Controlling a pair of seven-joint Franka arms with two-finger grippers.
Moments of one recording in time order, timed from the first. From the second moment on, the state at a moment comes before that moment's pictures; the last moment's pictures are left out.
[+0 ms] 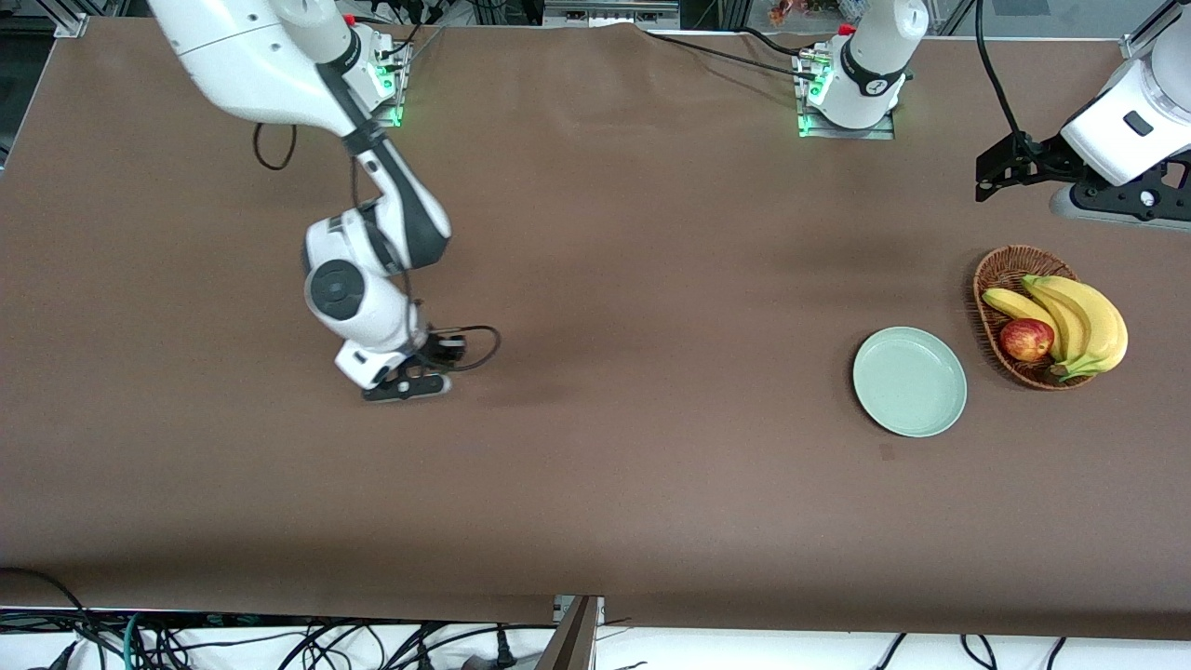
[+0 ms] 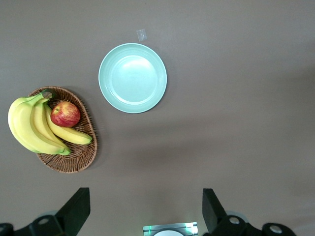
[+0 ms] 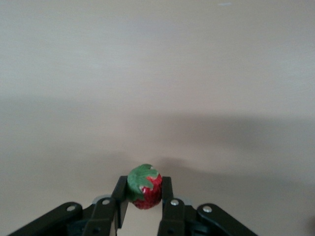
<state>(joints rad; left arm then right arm) -0.03 -0.04 -0.06 -1.61 0.02 1.46 0.04 0.35 0.60 0.12 -1.76 0.03 2.40 0.41</state>
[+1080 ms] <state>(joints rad) -0.03 -0.04 -0.06 -1.61 0.02 1.45 0.04 0.84 1.04 0.14 -1.25 0.08 2.76 1.14</state>
